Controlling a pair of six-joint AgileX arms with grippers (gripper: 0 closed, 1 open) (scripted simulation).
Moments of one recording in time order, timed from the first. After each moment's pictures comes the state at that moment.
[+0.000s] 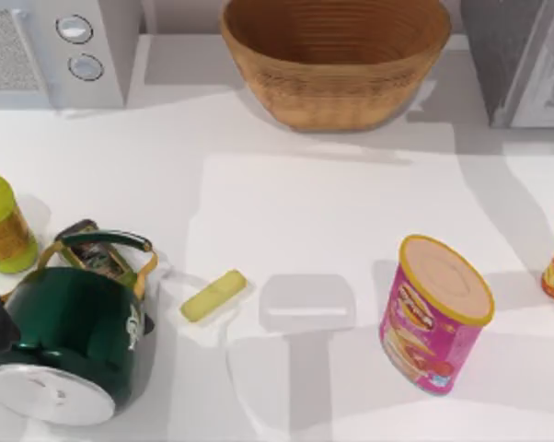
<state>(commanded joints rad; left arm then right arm) 0.00 0.00 0.00 0.00 0.00 0.00 0.37 1.45 2.15 -0.70 0.39 0.01</state>
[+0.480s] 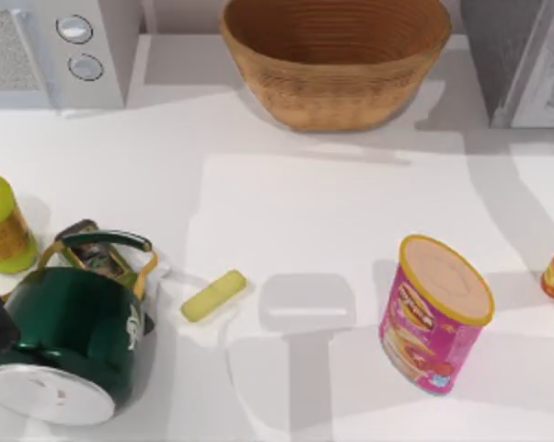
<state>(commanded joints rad) 0.00 0.00 0.00 0.00 0.00 0.00 0.34 1.37 2.06 -0.67 0.36 0.01</state>
